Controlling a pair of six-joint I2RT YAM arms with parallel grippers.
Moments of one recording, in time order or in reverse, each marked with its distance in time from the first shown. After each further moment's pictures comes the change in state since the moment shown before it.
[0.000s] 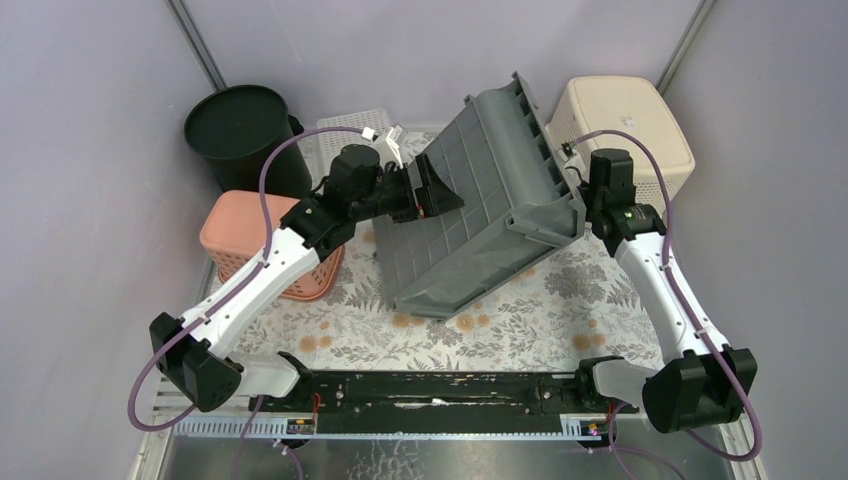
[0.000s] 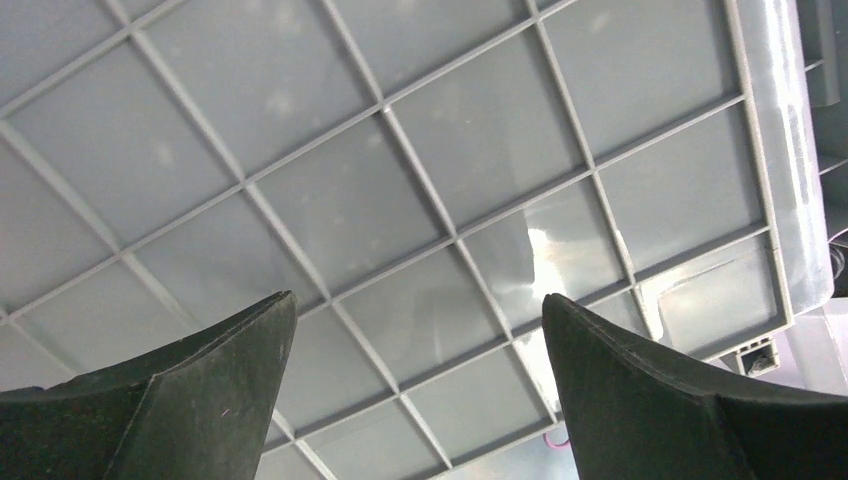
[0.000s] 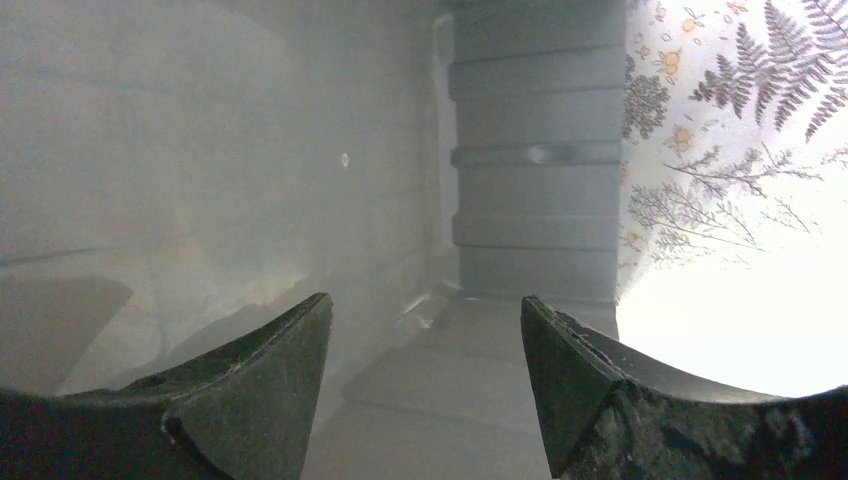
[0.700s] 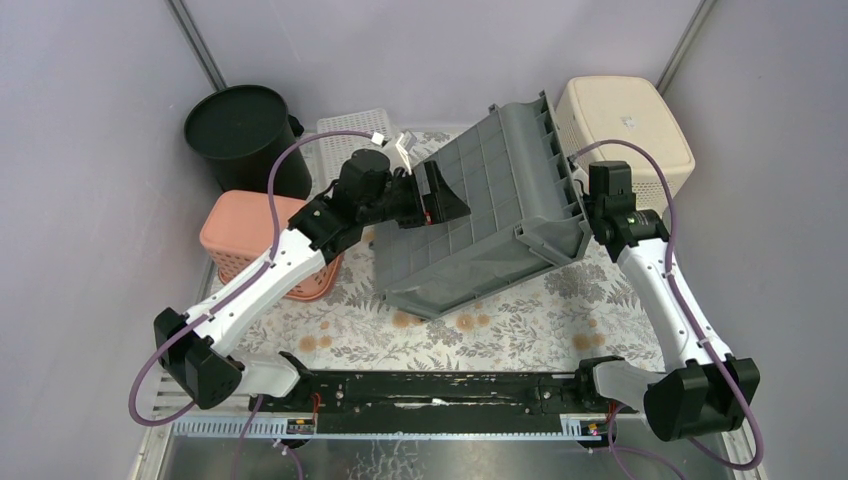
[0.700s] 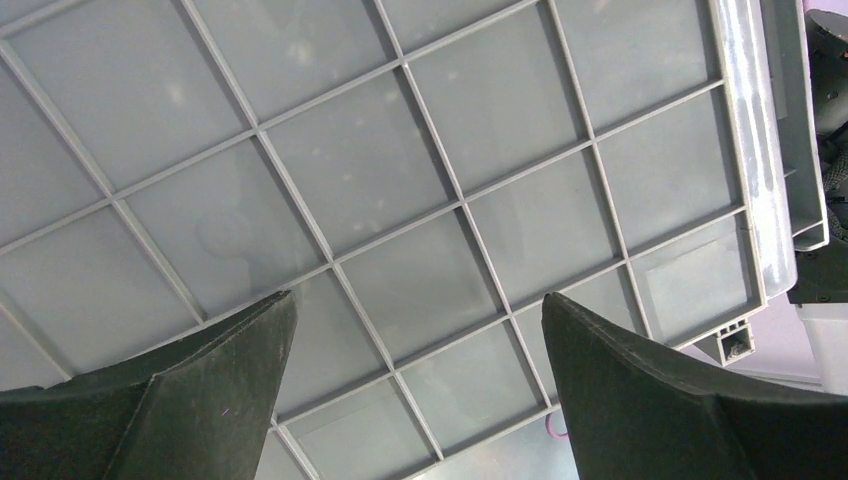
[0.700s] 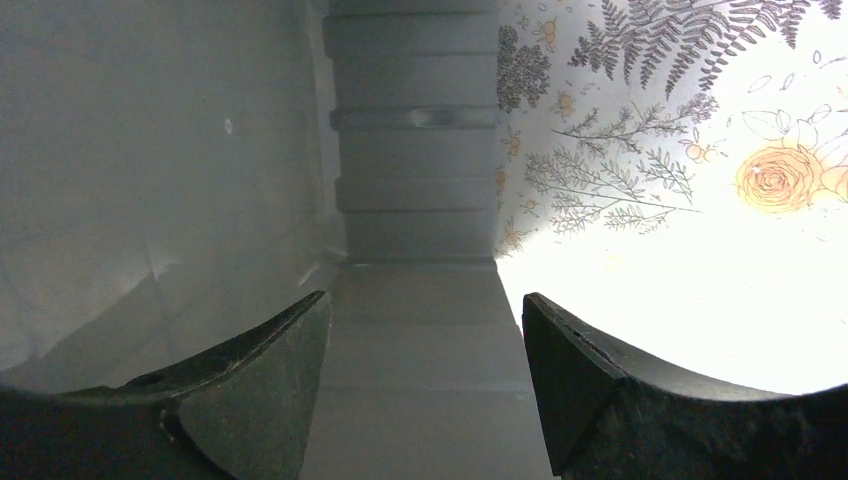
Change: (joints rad) left arm -0.043 0.020 -0.005 -0.012 -0.023 -0.001; right arm 0.000 -0.036 -0.018 -0.190 0.131 -0.176
